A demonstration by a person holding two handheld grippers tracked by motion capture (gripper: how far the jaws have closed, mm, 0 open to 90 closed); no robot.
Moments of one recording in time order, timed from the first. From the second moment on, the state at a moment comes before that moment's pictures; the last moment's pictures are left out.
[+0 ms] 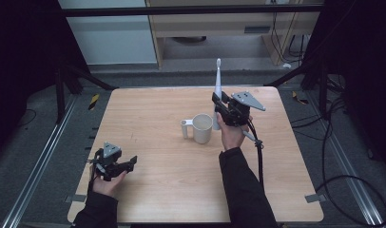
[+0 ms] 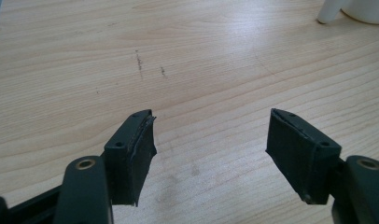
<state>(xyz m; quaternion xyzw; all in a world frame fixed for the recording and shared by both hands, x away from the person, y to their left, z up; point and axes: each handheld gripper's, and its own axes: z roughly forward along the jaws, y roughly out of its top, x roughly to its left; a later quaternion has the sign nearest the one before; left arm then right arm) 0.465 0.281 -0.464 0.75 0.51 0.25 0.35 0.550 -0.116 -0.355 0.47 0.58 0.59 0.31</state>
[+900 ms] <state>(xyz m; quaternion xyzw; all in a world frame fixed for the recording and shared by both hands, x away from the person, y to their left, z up) 0.466 0.283 -0.464 0.74 0.51 0.25 0.35 0.588 -0.101 -0.364 0.47 0.56 0.60 0.31</state>
